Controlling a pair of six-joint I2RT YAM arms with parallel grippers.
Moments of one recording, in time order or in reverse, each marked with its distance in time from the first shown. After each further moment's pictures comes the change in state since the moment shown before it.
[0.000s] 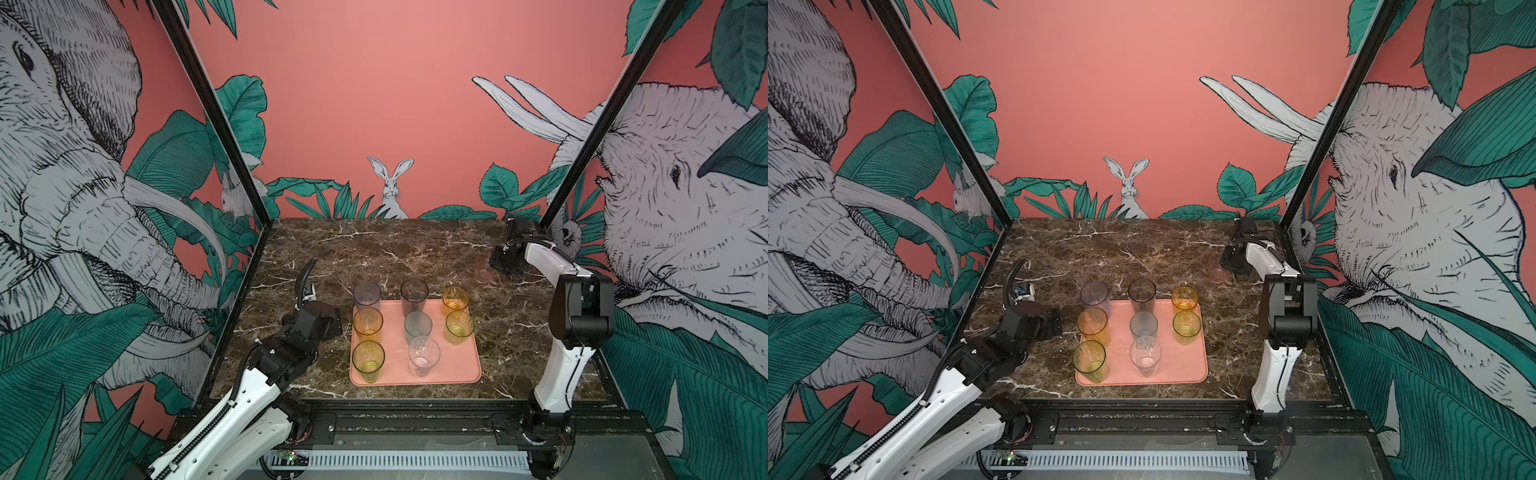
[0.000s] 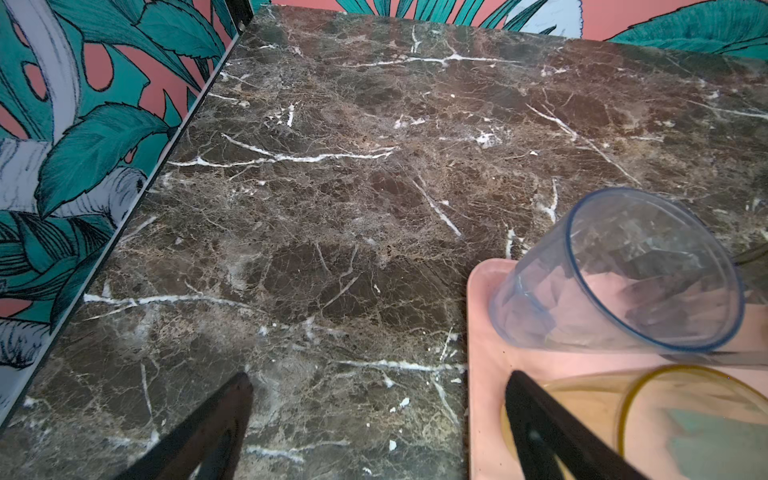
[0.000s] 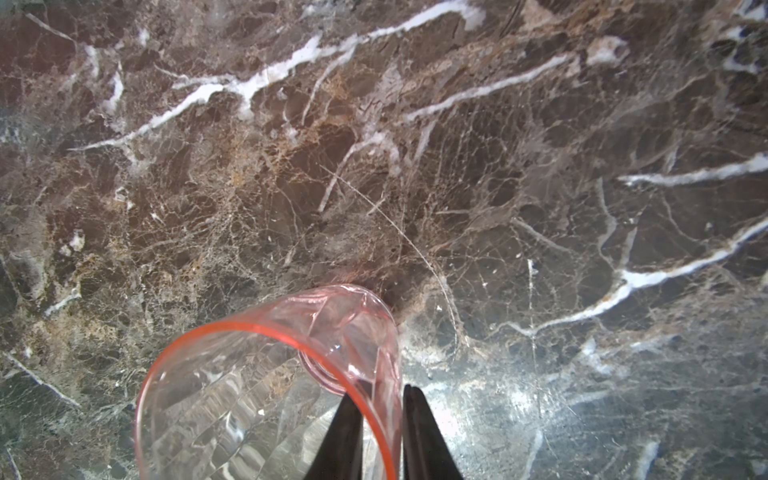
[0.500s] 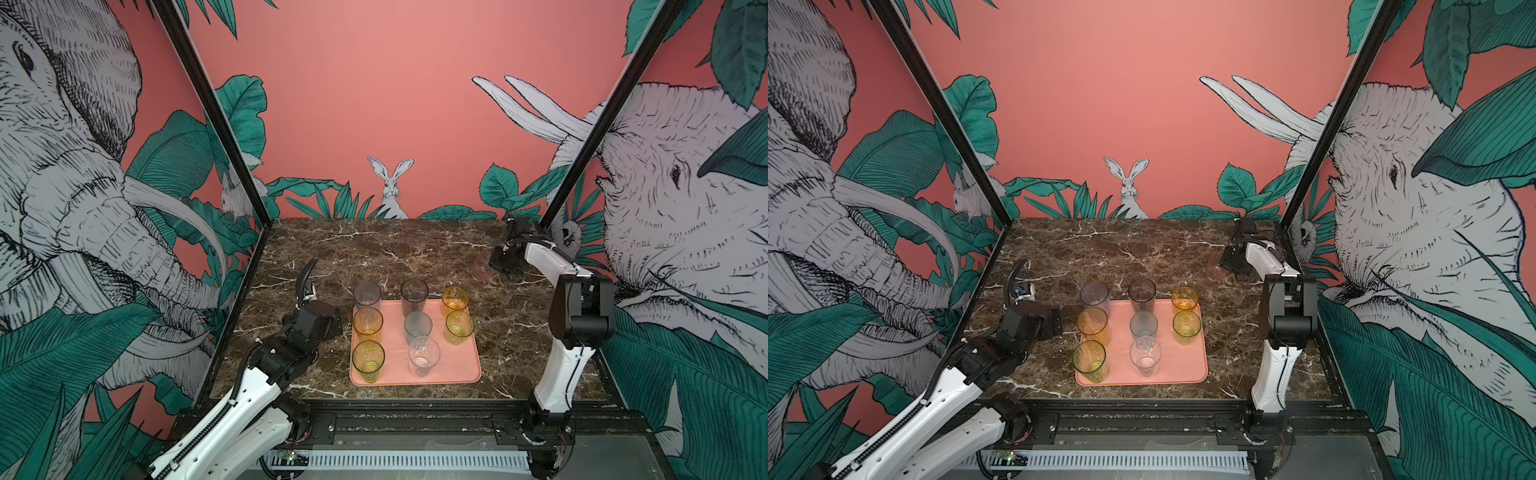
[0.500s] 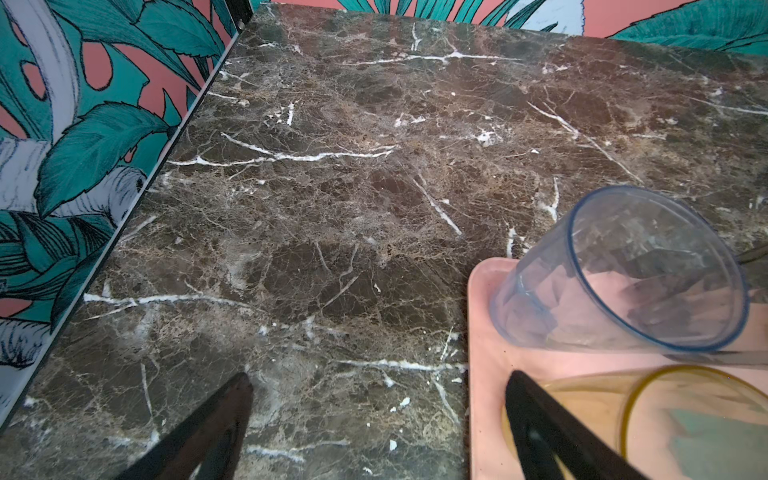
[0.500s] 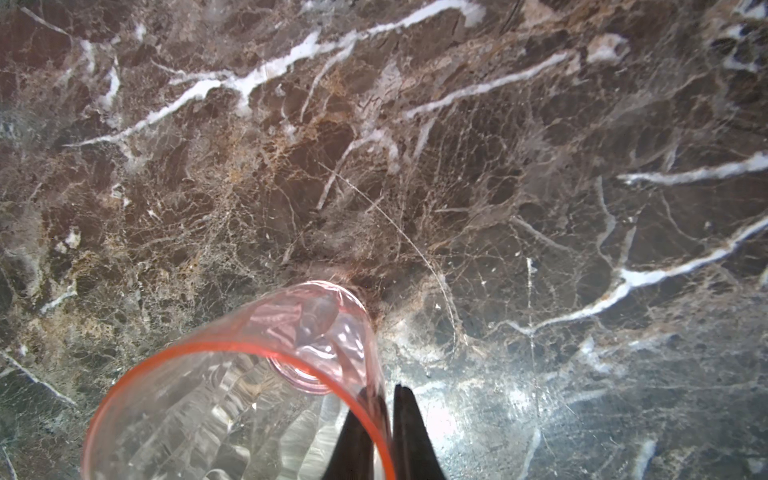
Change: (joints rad) left arm 0.000 0.006 0.000 0.001 0.000 0.000; right arm 0.000 0.000 0.000 -0.005 0.001 -0.003
